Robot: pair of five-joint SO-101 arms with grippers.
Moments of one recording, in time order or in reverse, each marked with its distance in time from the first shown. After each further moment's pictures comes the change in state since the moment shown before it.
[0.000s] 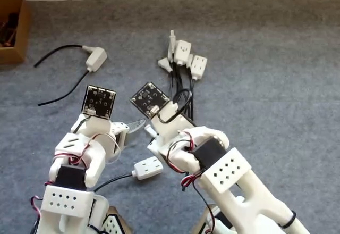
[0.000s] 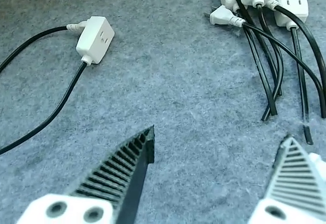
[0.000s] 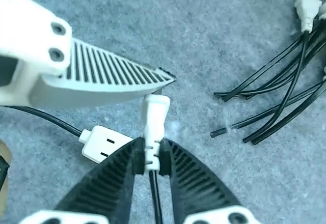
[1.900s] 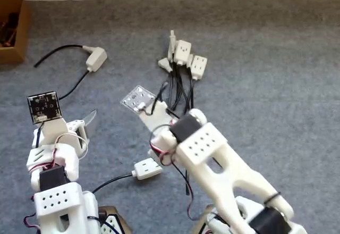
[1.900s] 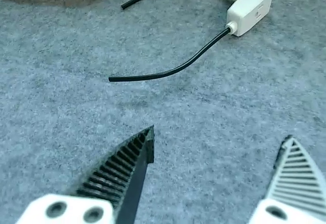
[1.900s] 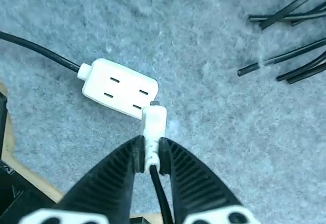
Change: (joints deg) left arm -29.7 0.2 9.6 -10.7 1.0; right arm -0.7 22.9 -14.5 17.7 -0.7
